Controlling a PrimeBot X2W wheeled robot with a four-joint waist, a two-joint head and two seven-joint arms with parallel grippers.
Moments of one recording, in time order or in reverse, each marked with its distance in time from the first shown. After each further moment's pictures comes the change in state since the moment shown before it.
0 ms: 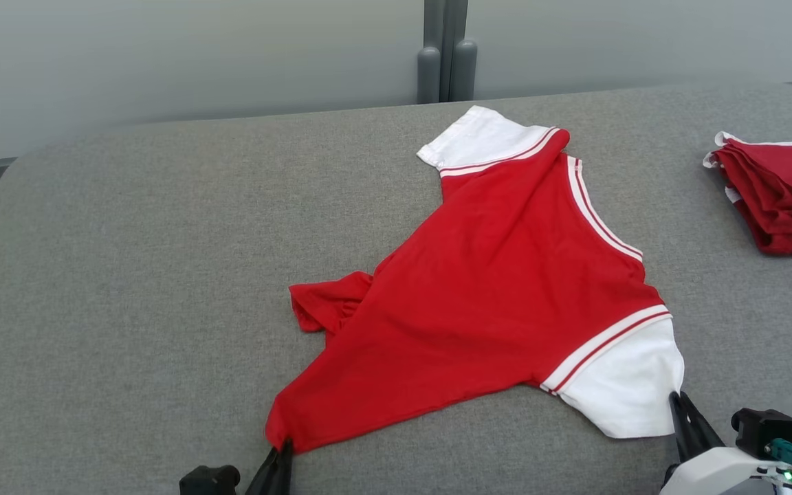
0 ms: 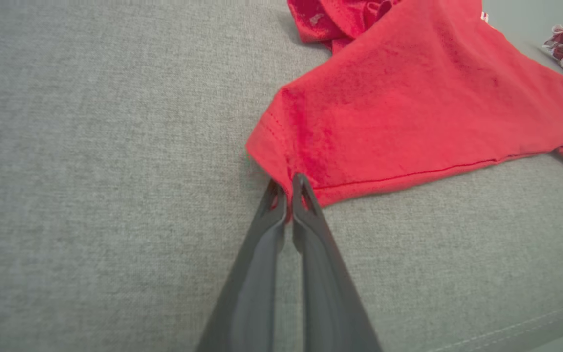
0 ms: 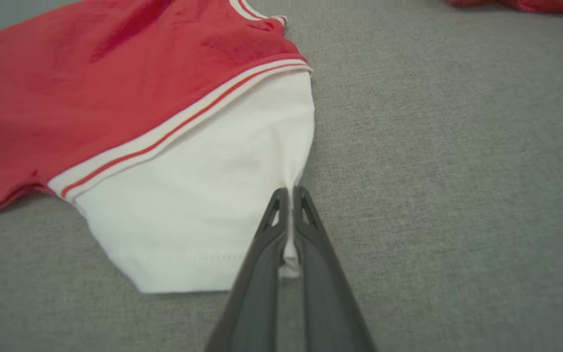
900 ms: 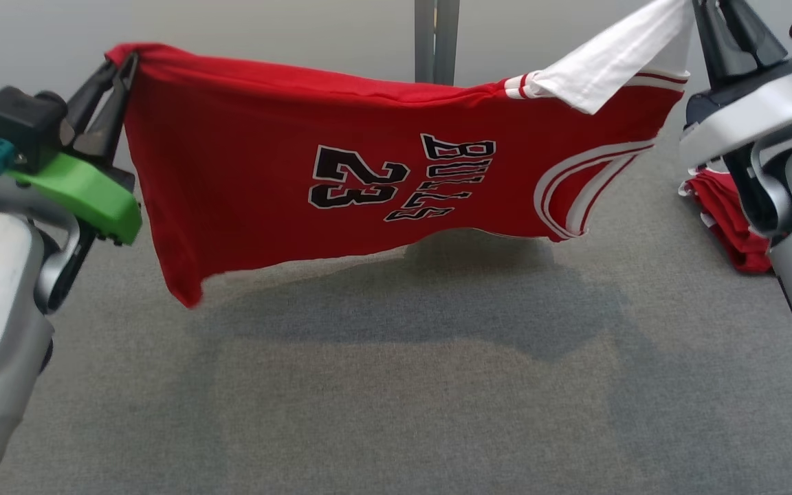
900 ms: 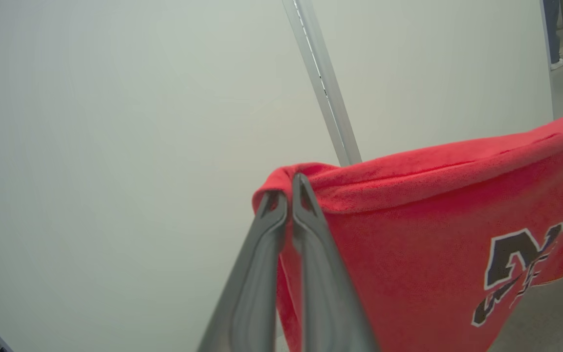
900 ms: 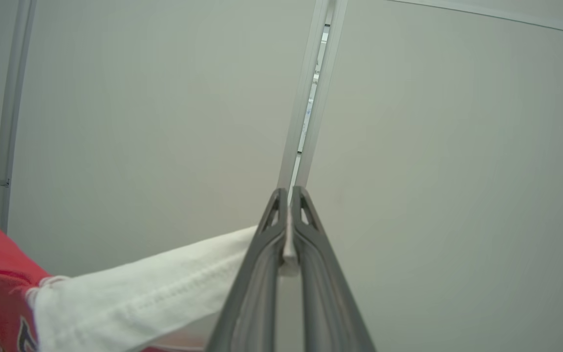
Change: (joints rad) left arm -0.787 0.460 -0.240 -0.125 -0.058 -0.002 0.091; right arm -0.750 -0.244 0.277 -0.202 0.053 0.000 0.050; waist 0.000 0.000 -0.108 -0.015
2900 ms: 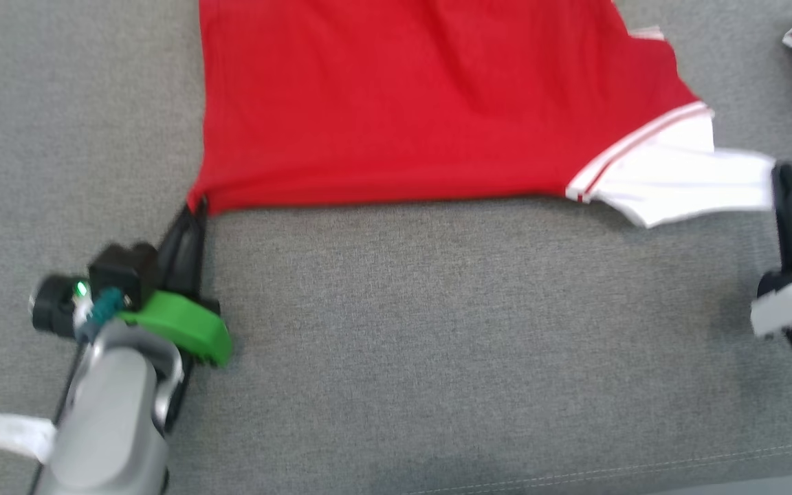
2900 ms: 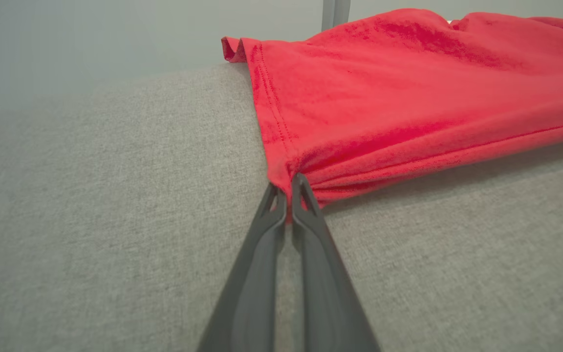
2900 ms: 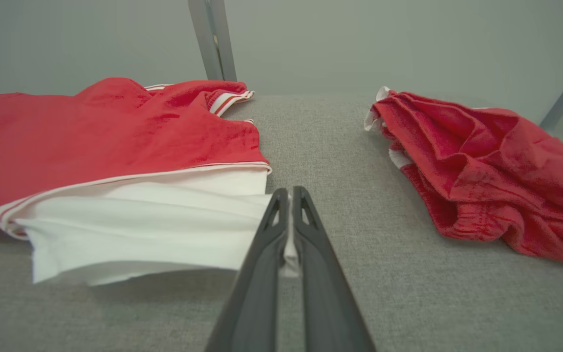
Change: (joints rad) left arm 0.278 -0.267 0.233 0.077 0.176 0.027 -0.091; right arm 0.442 -0.052 -0.228 -0.073 0.125 0.001 -0.048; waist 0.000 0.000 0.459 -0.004
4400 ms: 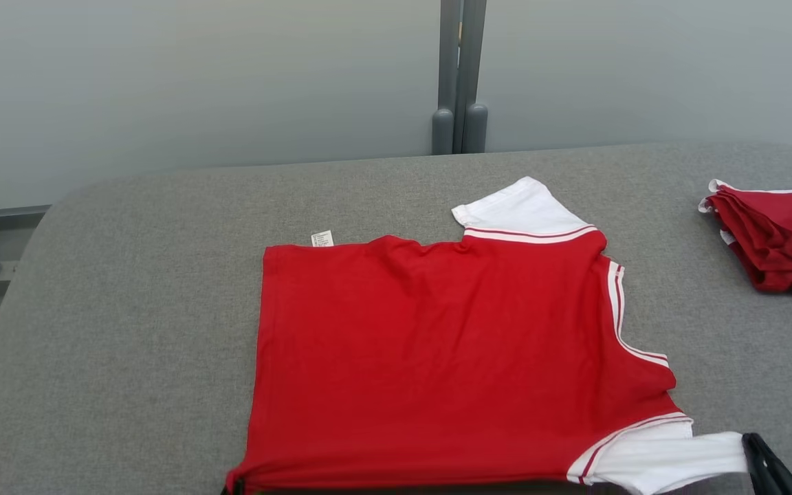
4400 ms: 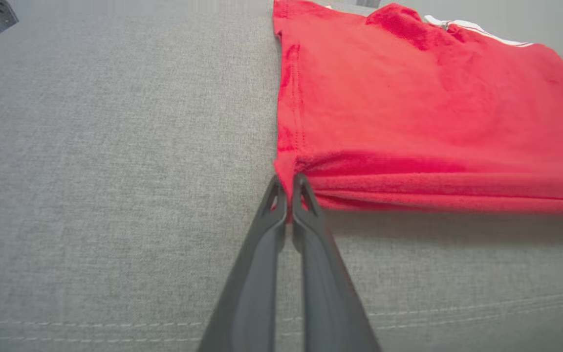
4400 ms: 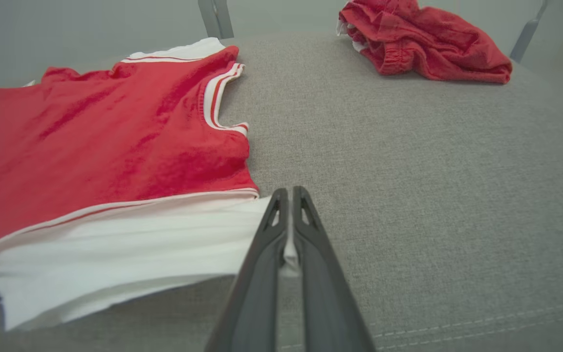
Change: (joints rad) left arm 0.665 -0.187 0.184 -0.036 0.047 -0.028 0.000; right arm 0.545 0.130 -0.051 0.071 -0.044 0.001 0.000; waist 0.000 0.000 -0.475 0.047
